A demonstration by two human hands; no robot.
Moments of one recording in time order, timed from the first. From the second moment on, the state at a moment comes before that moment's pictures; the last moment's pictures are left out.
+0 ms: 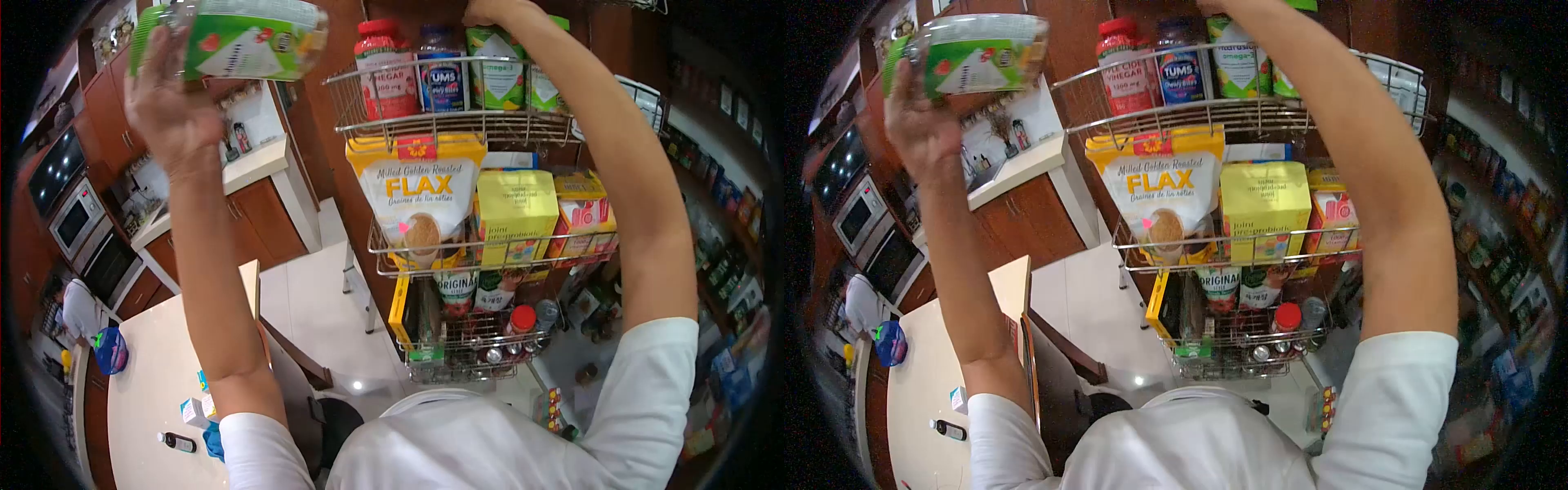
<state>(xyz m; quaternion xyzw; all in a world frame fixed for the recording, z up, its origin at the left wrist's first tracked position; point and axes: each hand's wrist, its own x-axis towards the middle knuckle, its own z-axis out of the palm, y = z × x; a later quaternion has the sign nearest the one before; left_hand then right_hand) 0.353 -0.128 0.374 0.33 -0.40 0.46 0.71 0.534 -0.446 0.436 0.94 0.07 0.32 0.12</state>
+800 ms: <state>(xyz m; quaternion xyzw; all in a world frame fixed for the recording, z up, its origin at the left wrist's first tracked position) 0.279 -0.020 0.300 0.41 -0.31 0.48 0.71 0.412 -0.342 0.444 0.91 0.32 -0.03 -0.26</state>
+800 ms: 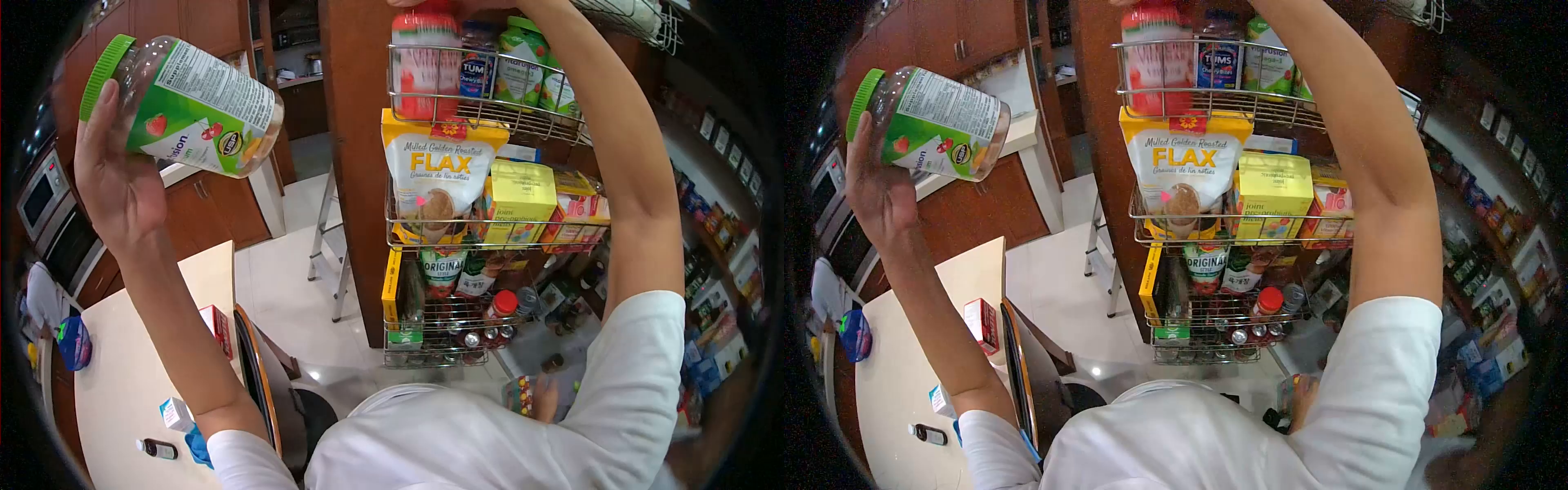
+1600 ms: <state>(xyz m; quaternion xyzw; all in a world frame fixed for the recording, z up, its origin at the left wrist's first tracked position) 0.291 0.018 0.292 0.47 -0.26 0.45 0.71 0.414 -0.438 0.446 0.92 0.17 0.14 -0.32</state>
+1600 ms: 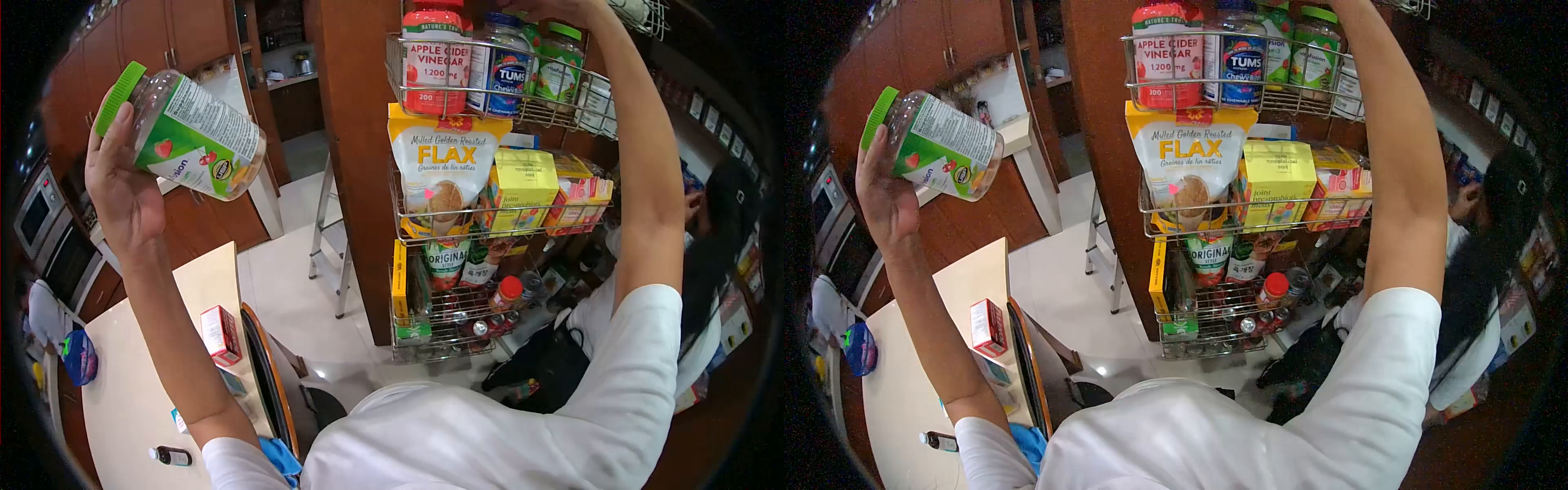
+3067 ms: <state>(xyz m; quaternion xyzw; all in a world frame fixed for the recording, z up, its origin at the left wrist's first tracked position) 0.297 -0.131 0.293 0.55 -0.32 0.32 0.70 0.511 -0.399 0.456 0.94 0.12 0.17 -0.27</state>
